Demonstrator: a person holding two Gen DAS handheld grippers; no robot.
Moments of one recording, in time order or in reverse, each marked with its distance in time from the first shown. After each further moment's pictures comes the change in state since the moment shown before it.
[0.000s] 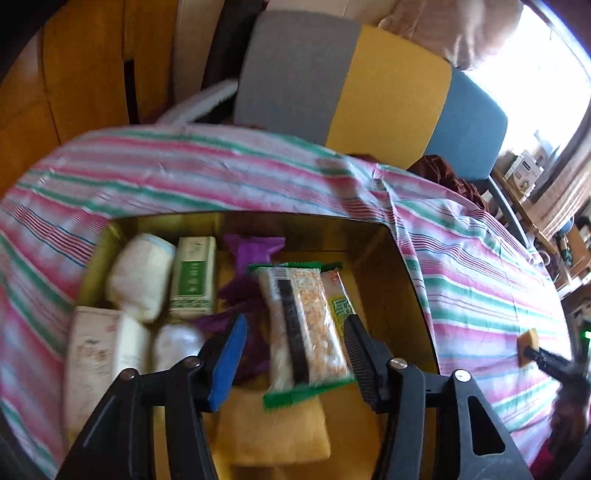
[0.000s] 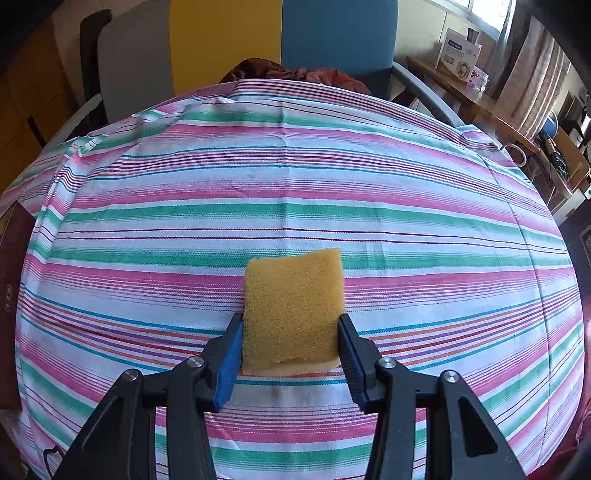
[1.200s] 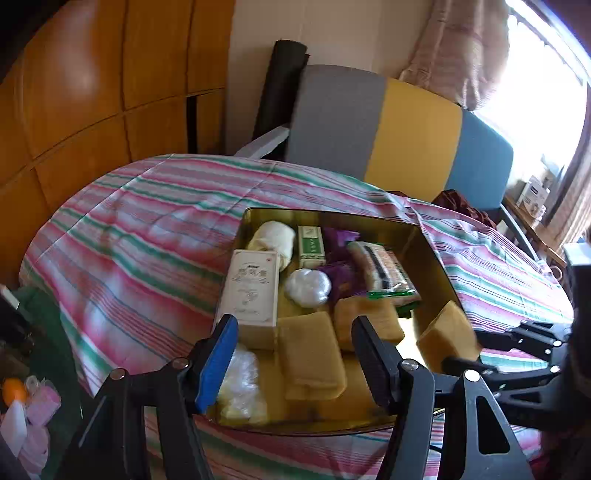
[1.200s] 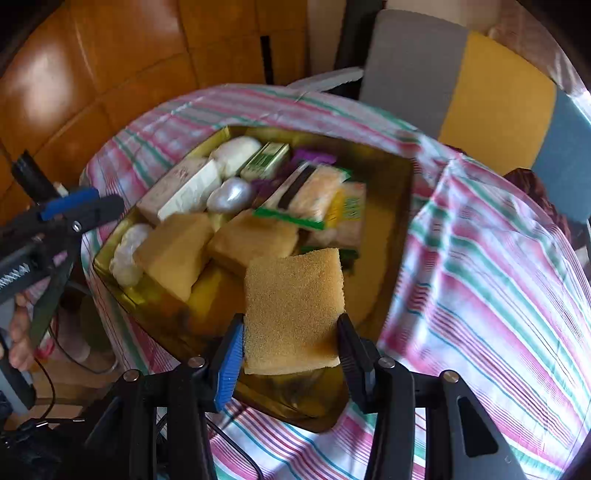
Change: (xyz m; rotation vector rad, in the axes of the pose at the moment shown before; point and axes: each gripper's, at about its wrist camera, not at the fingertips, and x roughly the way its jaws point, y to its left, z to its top) left arm -0.114 0.075 -0.090 -0.048 -0.180 0.110; right arm -0.108 0.348 -0.076 -0.609 -0.031 0.402
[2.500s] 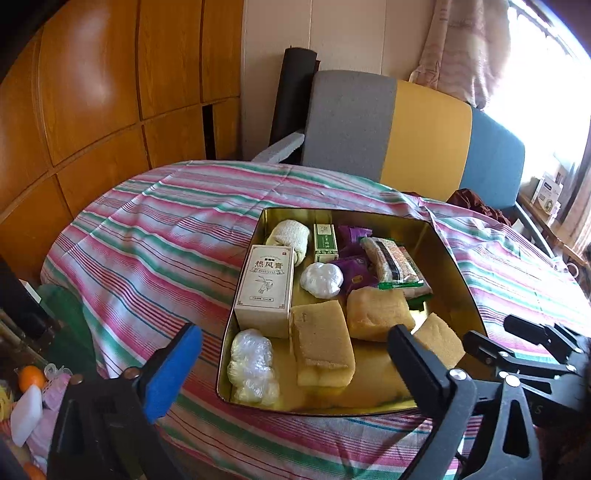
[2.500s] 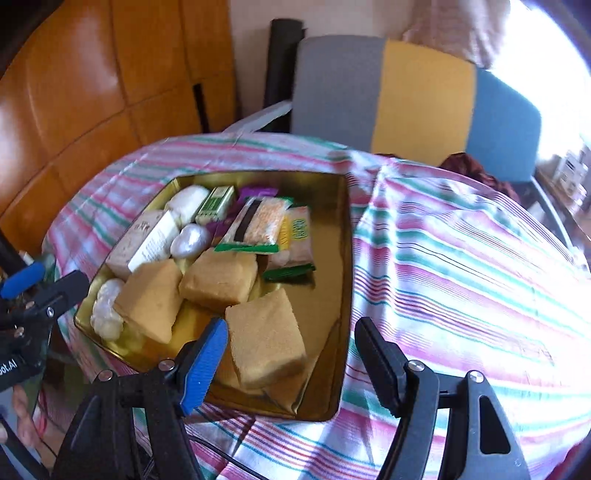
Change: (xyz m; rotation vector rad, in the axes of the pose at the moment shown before) left arm -0.017 -0.009 -0.015 0.033 -0.041 0.073; right arm -0.028 0.002 -0.023 0.252 -0.207 -0.180
